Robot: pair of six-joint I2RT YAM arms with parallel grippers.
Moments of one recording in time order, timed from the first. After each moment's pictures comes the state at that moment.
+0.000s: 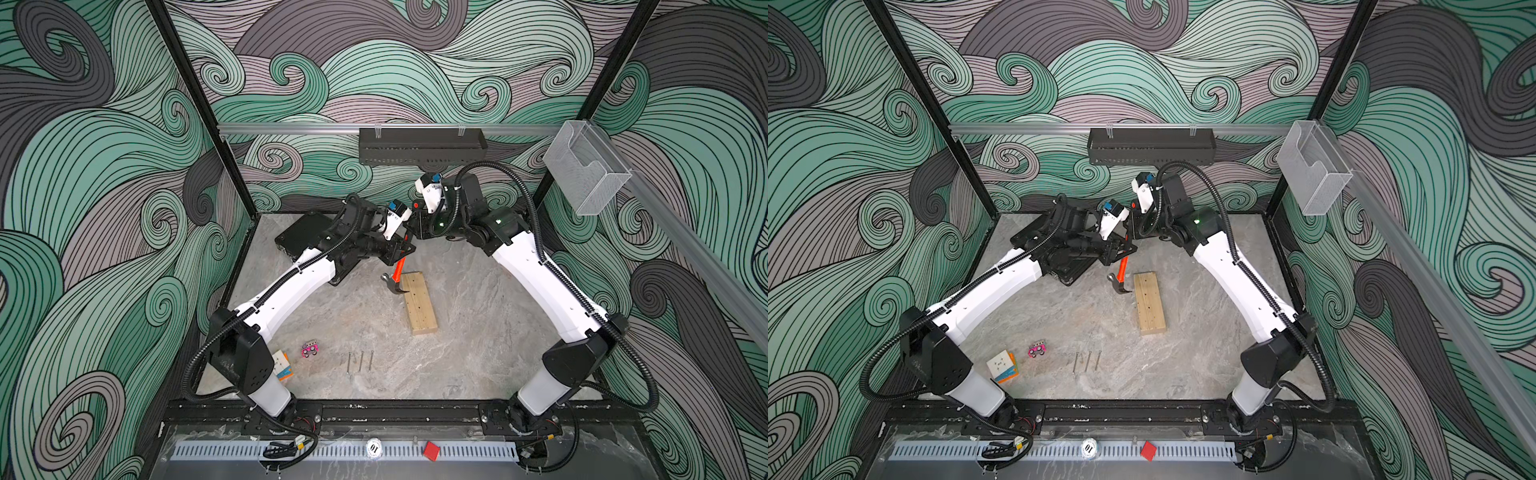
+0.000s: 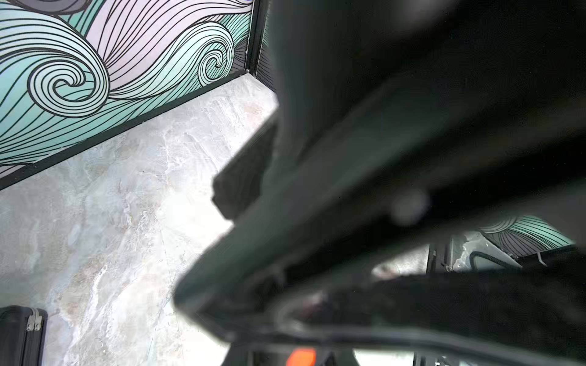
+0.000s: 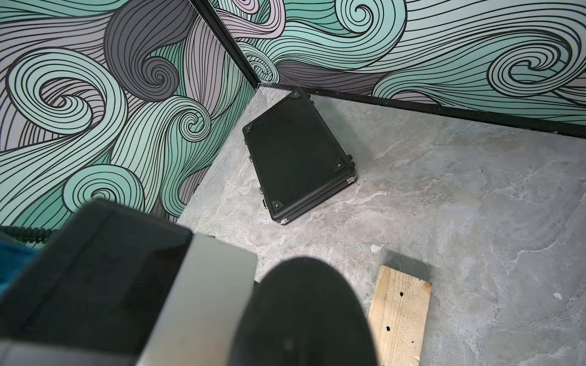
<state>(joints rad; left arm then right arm) -0.57 1.60 1.52 -0.49 0.49 -0.04 0.59 1.67 1.91 -0.84 -0.21 0.29</state>
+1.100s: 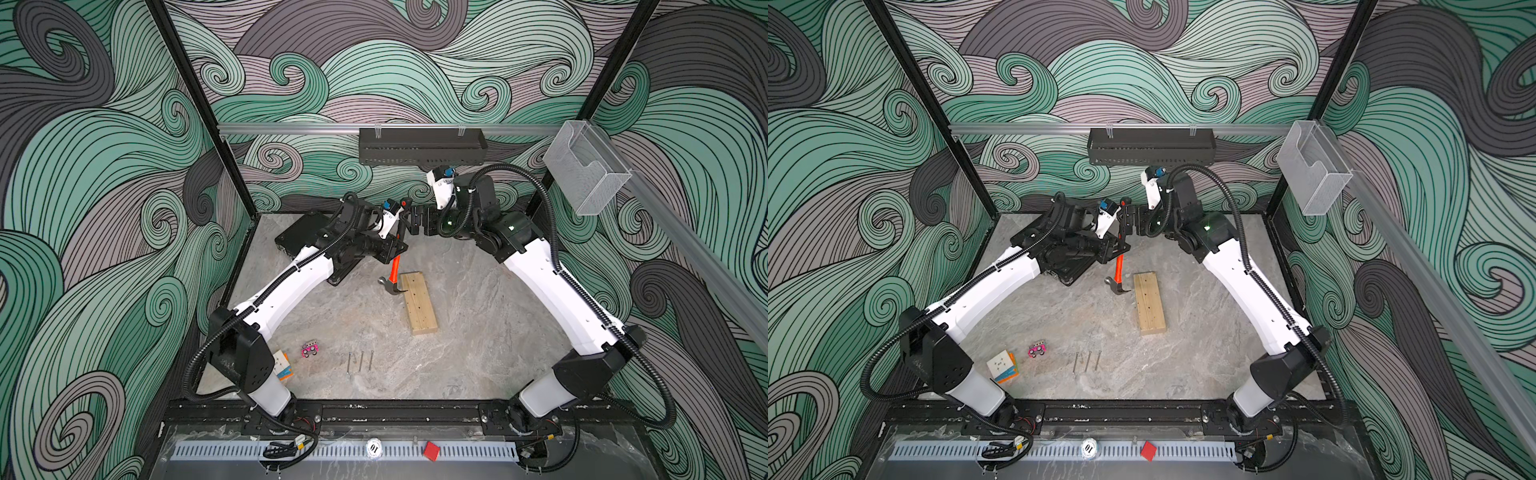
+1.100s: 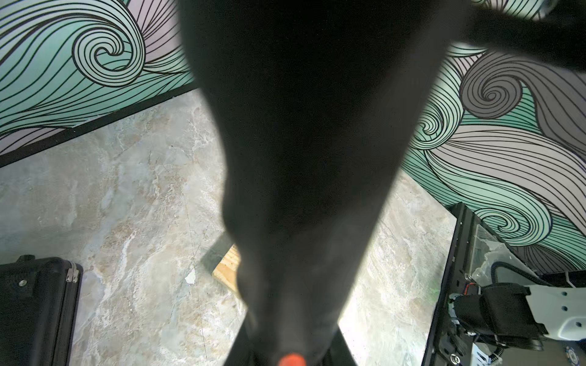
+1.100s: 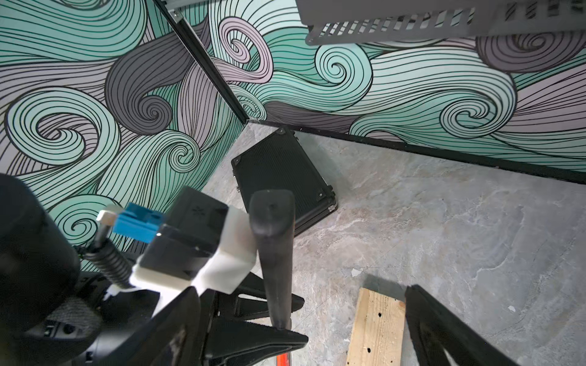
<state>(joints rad) -0.56 1.61 1.54 -0.56 0.43 -0.06 0.58 1.58 1.84 -0.74 -0.10 0.29</state>
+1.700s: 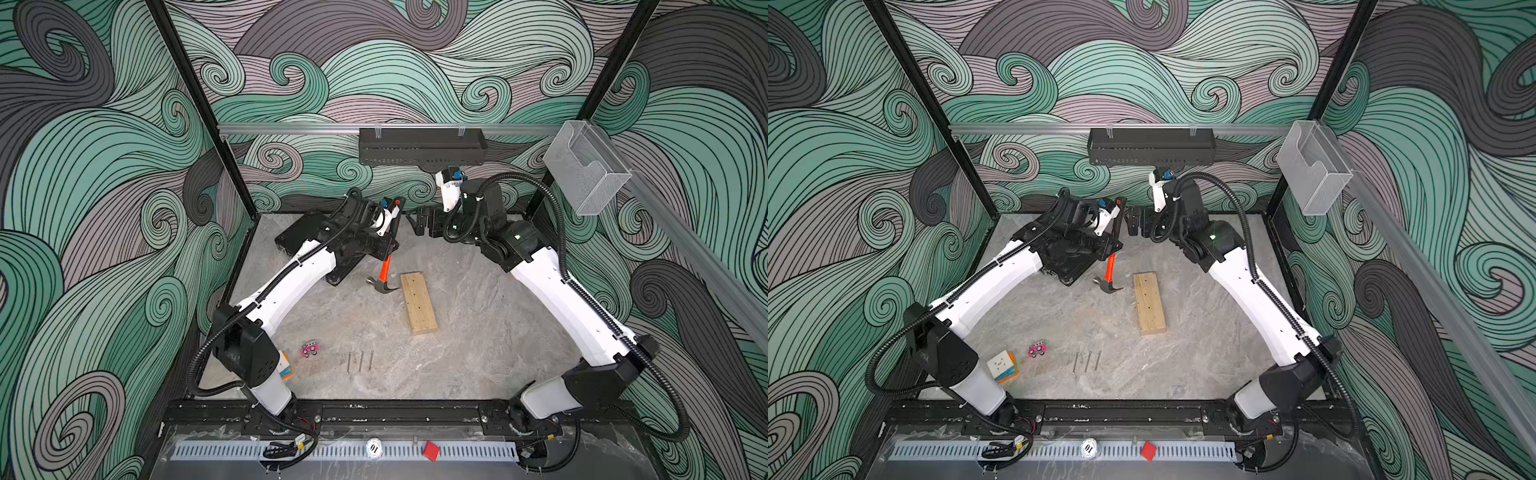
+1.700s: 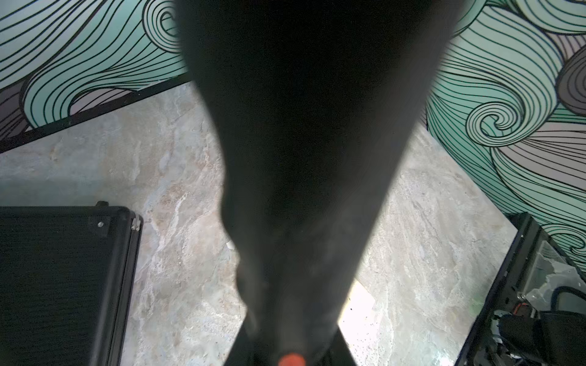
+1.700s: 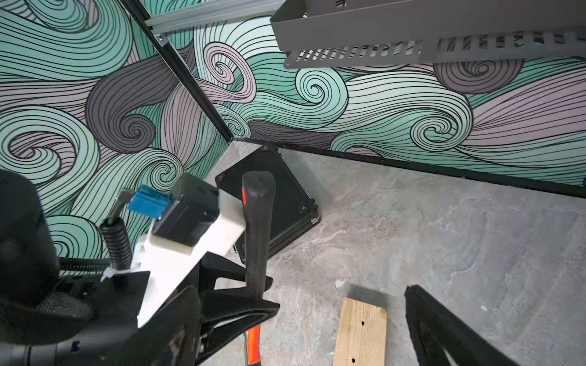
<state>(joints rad) -0.56 1.65 1.64 -0.73 0.23 -0.09 0.58 1.51 1.73 -0.66 0.00 0.29</state>
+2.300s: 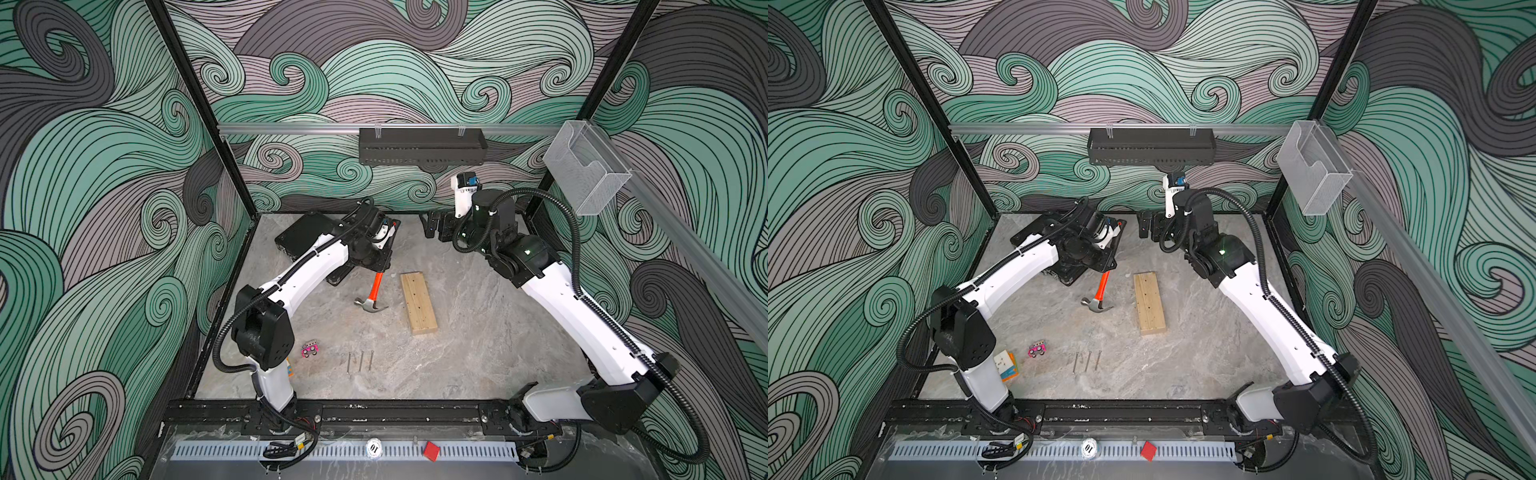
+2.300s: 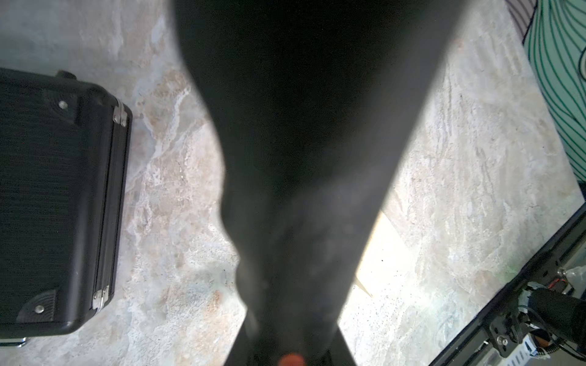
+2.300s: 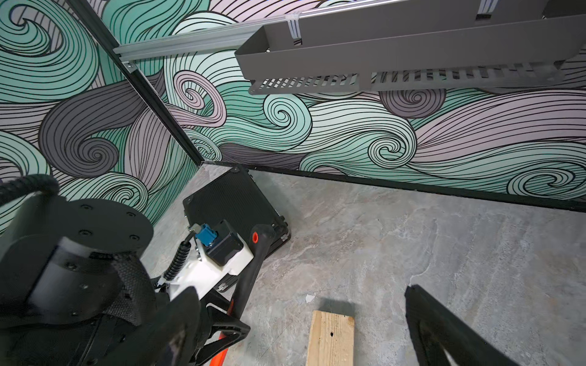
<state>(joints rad) -0.55 1.80 1.69 -0.97 0.19 -0.12 0.58 1.39 1.57 -0.55 0.14 0.26</state>
